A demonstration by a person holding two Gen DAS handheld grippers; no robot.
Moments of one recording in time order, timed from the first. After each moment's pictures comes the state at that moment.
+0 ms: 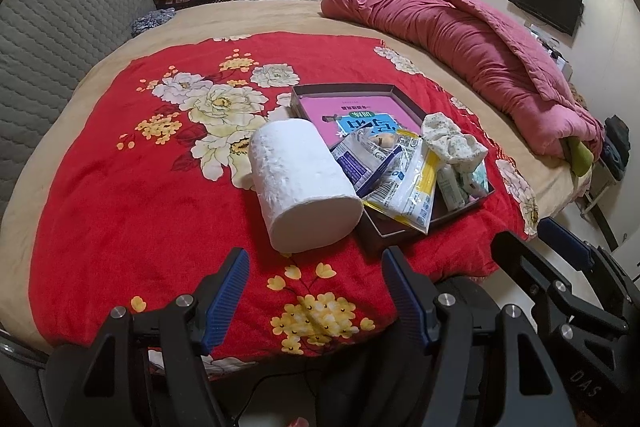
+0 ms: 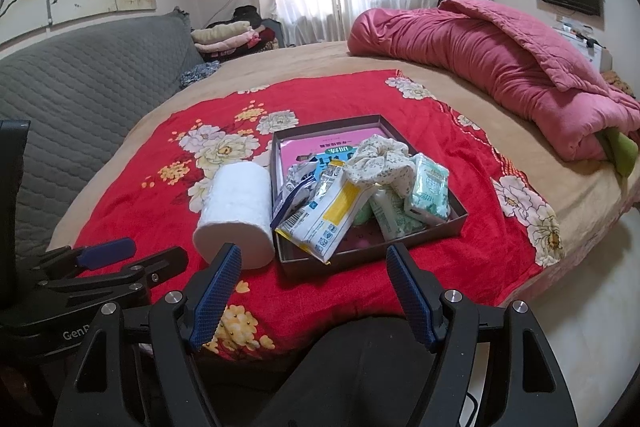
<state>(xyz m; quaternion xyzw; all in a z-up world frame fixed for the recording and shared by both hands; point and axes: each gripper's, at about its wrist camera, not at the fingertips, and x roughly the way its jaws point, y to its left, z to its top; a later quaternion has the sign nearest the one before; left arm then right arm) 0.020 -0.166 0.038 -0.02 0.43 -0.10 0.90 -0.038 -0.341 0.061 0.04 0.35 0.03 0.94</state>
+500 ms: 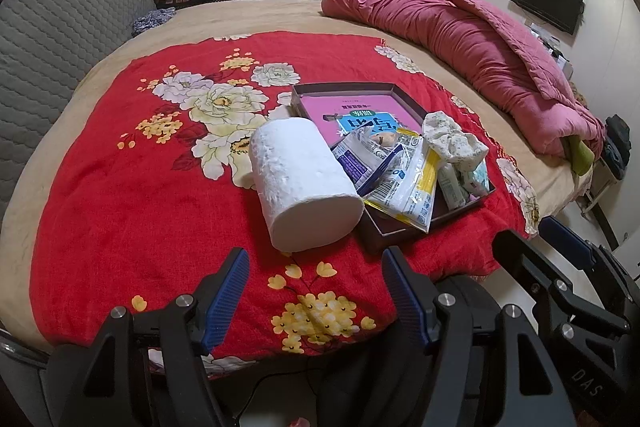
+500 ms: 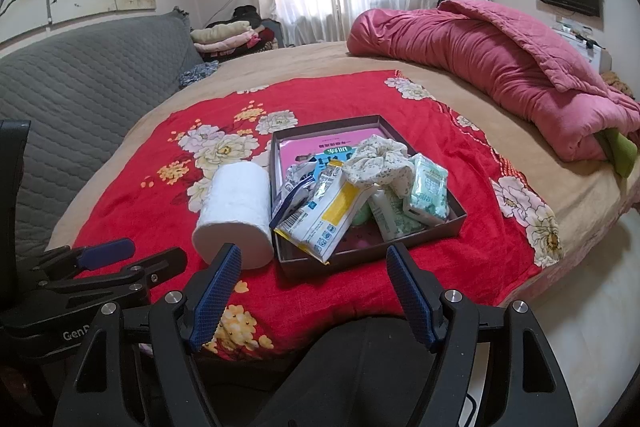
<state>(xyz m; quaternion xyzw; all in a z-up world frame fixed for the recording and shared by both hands) 0.020 -0.168 0.037 -0.02 0.43 -0.10 0.90 -0.038 -0.342 0.061 0.04 0.35 0.03 0.94</state>
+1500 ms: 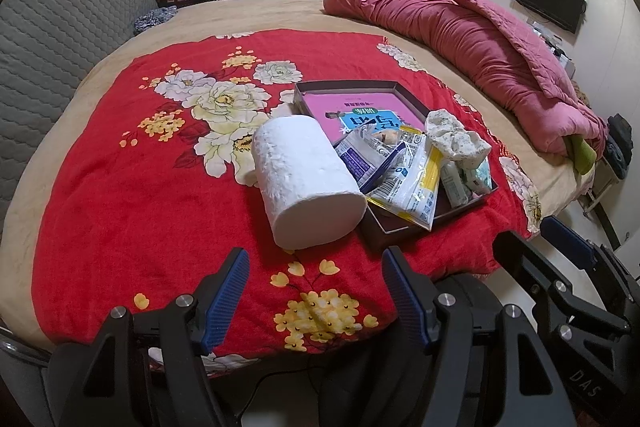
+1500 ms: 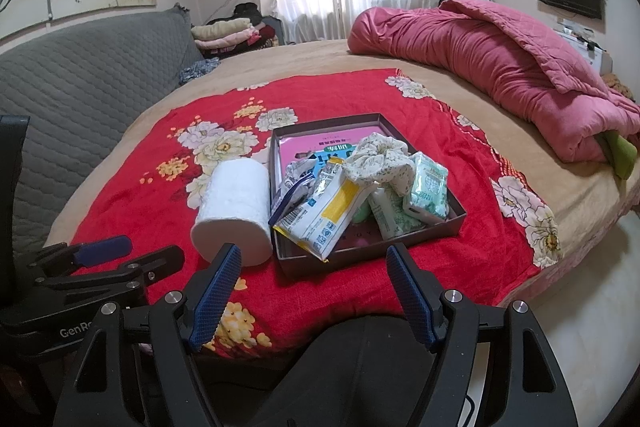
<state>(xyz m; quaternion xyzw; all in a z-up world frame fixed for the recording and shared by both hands) 0.019 -0.167 0.034 -0.01 0.43 -0.10 0.90 -0.038 -0.344 0.061 0.04 0.35 0.03 0.94</state>
